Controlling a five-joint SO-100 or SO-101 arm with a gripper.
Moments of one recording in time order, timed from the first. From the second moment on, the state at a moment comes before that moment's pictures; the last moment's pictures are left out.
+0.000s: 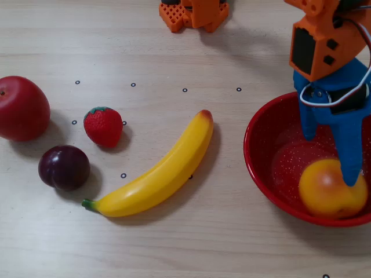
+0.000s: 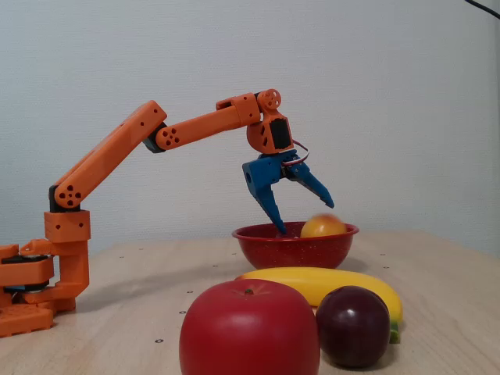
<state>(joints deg) 28.7 36.2 17.9 92.8 -2.9</state>
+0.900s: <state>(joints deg) 9.7 127.3 96.5 81.7 -0.6</state>
